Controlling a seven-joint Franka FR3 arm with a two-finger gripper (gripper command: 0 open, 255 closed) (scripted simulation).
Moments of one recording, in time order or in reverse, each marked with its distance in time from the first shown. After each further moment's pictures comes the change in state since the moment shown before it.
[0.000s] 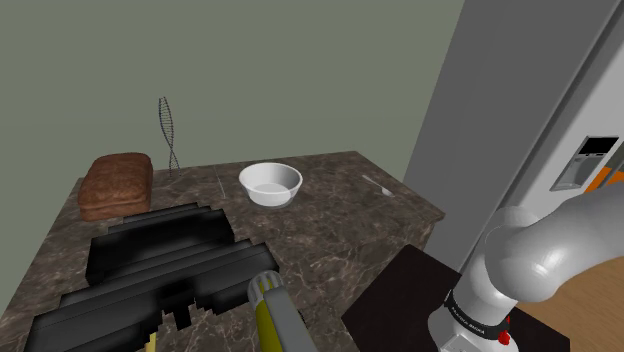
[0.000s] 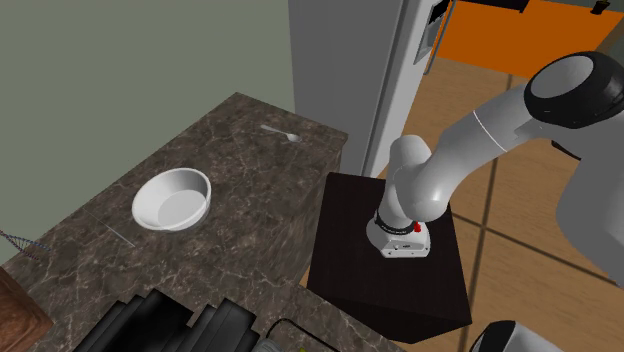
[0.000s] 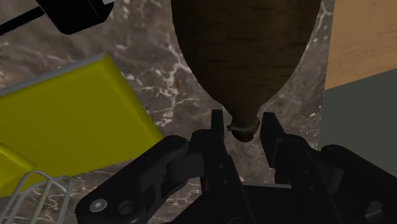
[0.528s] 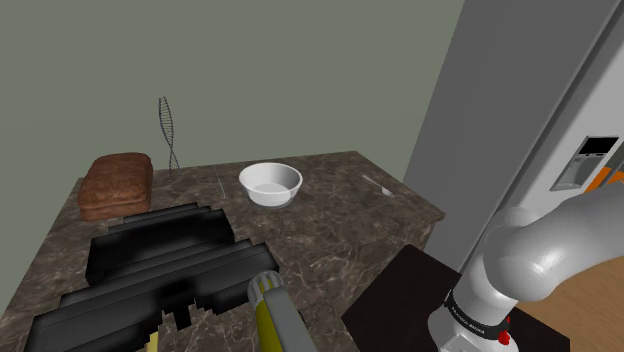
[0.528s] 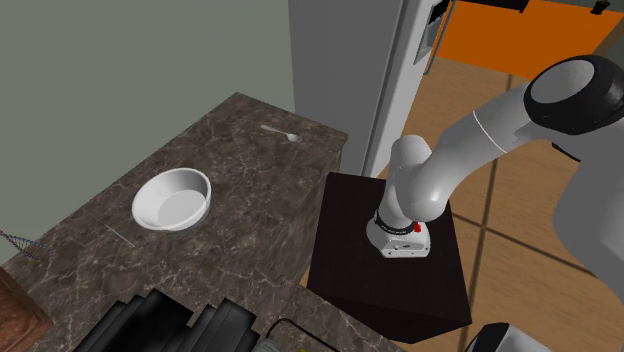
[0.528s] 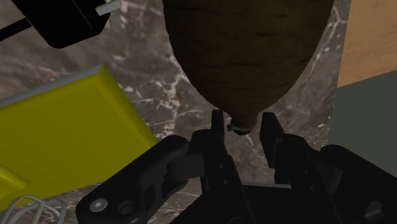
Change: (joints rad) arm -0.041 0.016 0.065 -0.013 0.029 0.049 -0.020
